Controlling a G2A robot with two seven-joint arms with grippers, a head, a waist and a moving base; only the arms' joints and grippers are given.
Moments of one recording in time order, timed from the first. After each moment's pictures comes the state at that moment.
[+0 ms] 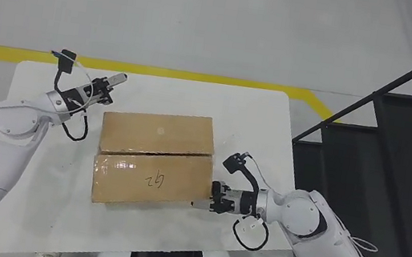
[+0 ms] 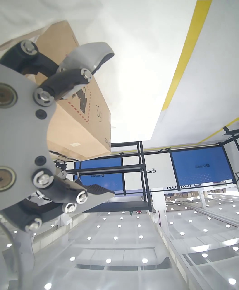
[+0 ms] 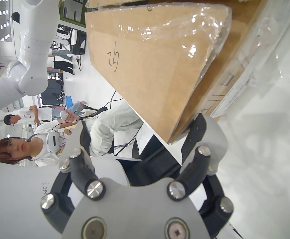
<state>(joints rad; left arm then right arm) 0.97 -0.97 -1.17 -1.29 -0.21 -0.20 -0.70 -1.53 -1.01 1.23 -1.87 -0.20 -0.27 0.95</state>
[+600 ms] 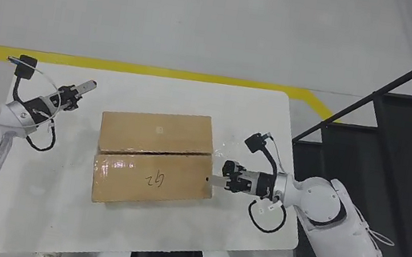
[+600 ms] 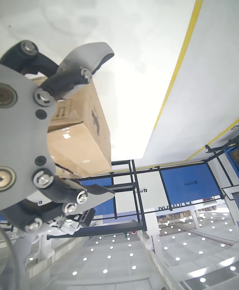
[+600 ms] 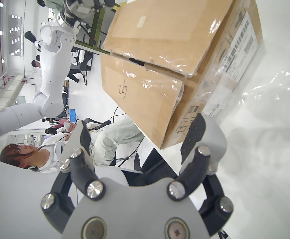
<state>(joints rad) 1.28 -0.89 -1.50 -1.57 -0.02 -0.11 -0.72 -1.48 -0.99 1.35 -1.88 -0.08 -0.27 0.96</state>
